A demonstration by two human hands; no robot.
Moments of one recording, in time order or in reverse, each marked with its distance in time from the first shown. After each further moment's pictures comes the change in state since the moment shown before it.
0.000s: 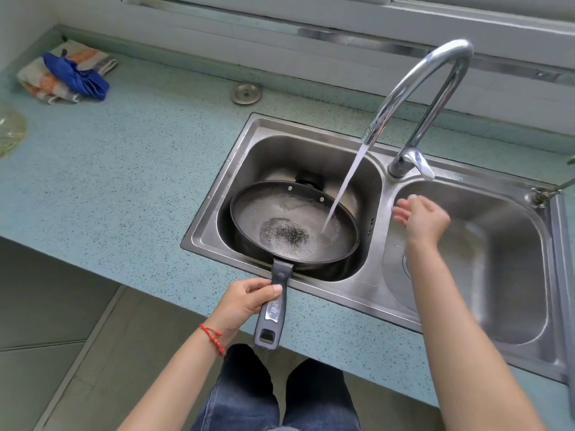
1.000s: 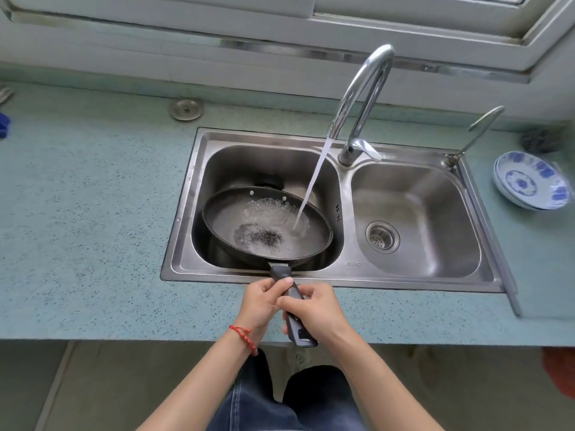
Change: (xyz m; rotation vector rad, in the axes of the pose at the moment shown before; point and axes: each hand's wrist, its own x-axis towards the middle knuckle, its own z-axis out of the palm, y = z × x) left_hand 0.023 -0.009 0.003 -0.123 -0.139 -0.024; right_hand -0.233 0.054 0.025 -0.452 -0.474 0.226
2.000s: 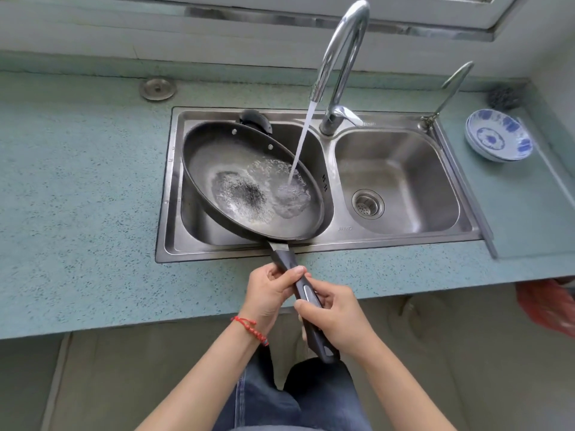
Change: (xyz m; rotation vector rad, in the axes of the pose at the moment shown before) left_hand -0.041 -0.004 0.000 -0.155 -0.177 0.011; right_hand -0.057 0.038 0.004 0.052 0.061 -0.217
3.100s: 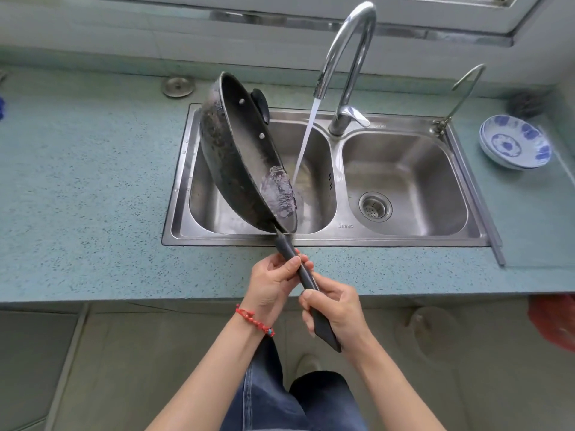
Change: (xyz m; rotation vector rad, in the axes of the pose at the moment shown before) left_hand -0.019 -0.004 0.021 -0.243 -0.010 0.020; right_hand -0.008 0.020 -0.017 0.364 -0.117 -0.001
